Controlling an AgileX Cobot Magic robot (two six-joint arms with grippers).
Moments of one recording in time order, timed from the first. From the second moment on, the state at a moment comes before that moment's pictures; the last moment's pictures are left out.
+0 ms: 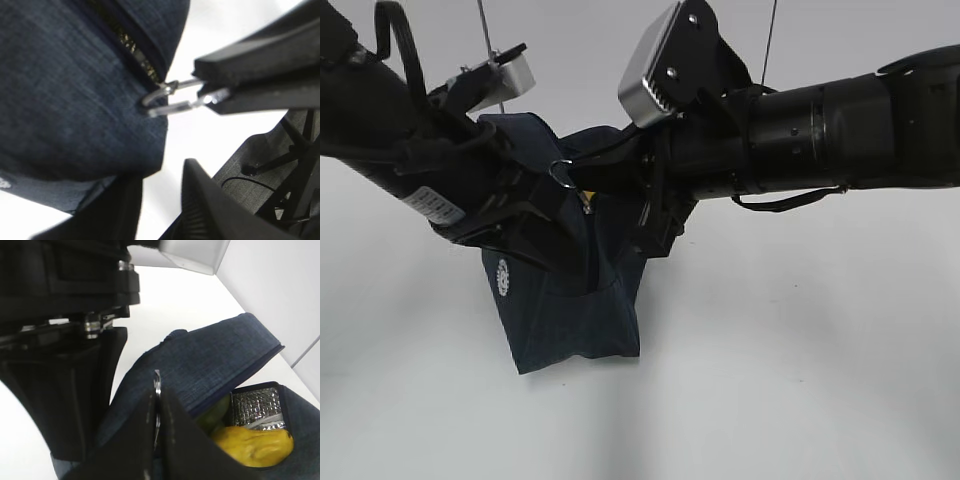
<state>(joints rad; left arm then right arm) -0.46 1.57 -1.15 -0.61 0.92 0.37 0.47 1.63 -1.03 1.76 0.62 -2.34</state>
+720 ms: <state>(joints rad) -0.46 1.57 -1.15 -0.43 0.93 0.32 0.47 1.63 -1.03 1.76 0.60 -2.34</state>
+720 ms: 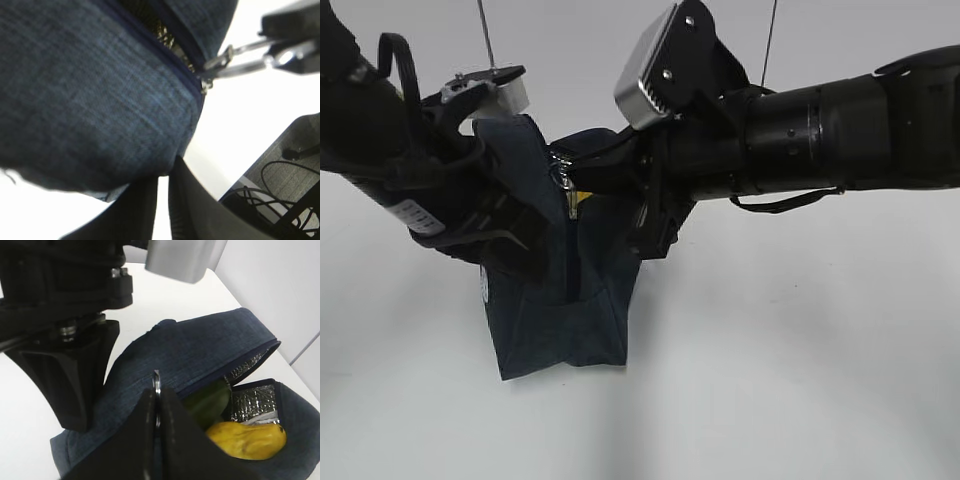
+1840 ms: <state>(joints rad) -0.46 1.54 -1.15 -0.40 0.92 0.30 0.47 1.63 -1.06 1.76 0.59 -2.31</state>
